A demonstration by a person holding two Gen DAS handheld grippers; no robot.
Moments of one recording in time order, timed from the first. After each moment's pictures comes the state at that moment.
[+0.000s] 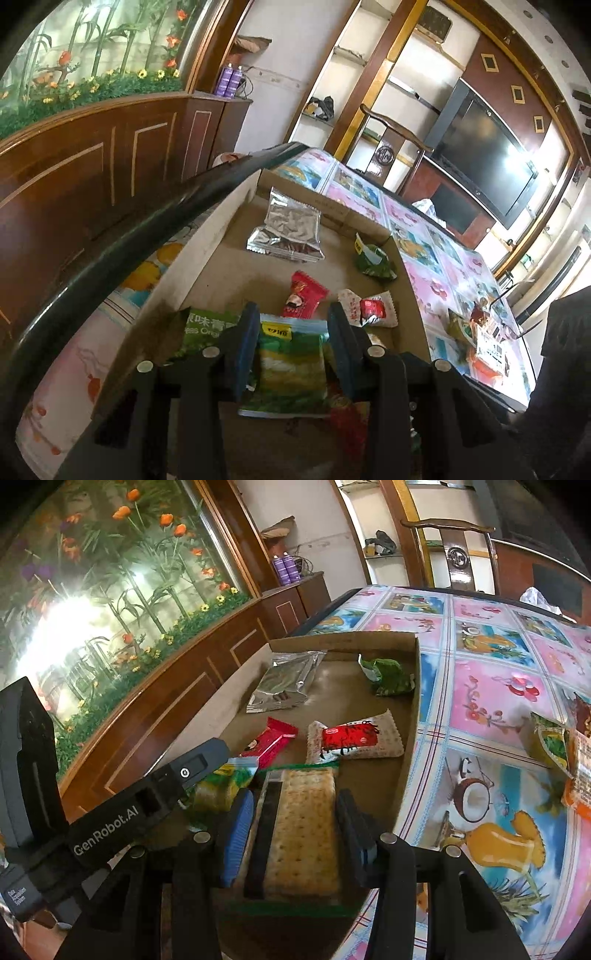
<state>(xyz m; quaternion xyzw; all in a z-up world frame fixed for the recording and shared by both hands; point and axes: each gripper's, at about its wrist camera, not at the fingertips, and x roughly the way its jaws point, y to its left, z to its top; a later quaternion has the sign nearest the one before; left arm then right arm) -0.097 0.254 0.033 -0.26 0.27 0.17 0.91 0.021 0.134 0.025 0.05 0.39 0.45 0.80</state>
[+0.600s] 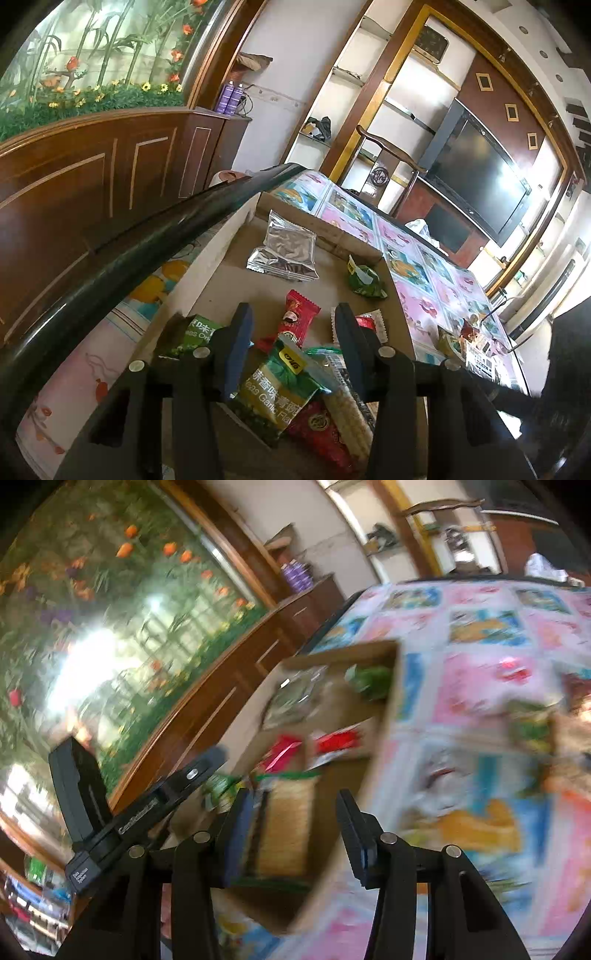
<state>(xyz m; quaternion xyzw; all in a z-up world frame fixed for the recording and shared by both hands) -0.108 0.257 0.040 -0.27 0.23 0.17 0.92 0.049 0.055 0.038 0.14 0.39 0.47 0.78</state>
